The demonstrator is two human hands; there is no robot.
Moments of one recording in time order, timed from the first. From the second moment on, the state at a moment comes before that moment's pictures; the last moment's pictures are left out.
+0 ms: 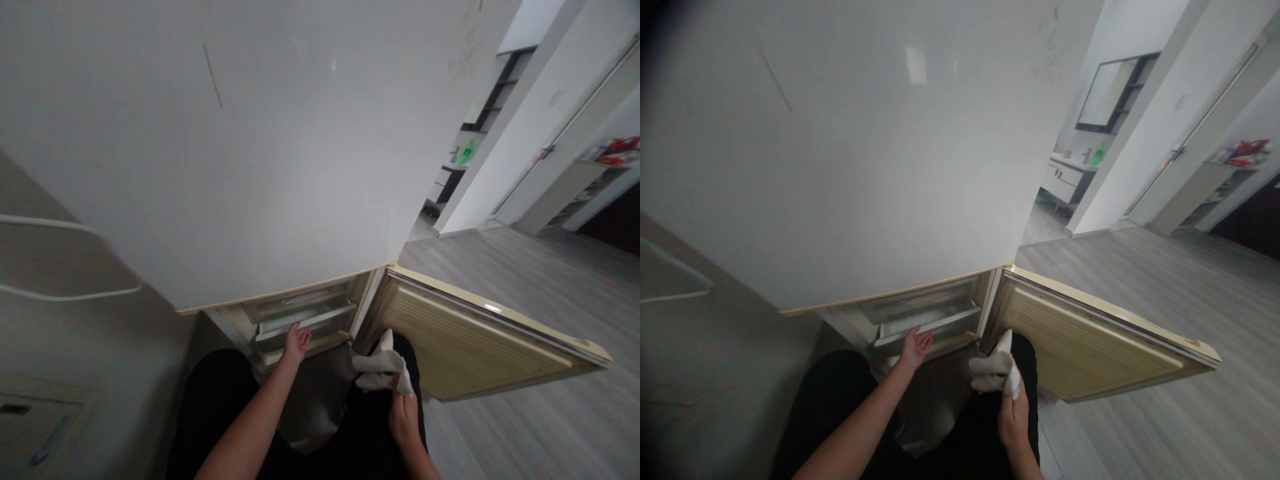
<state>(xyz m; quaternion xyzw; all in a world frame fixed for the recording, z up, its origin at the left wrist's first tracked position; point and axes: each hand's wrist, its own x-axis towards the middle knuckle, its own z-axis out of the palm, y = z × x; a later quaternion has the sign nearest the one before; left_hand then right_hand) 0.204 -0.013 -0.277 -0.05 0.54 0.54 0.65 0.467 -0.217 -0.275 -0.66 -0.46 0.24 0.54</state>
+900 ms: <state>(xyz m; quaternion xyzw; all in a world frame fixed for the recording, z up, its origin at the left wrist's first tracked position) 0.217 -0.178 -0.298 0.02 0.59 0.37 0.72 0.448 -0.207 -0.250 -0.64 -0.51 0.30 0.49</state>
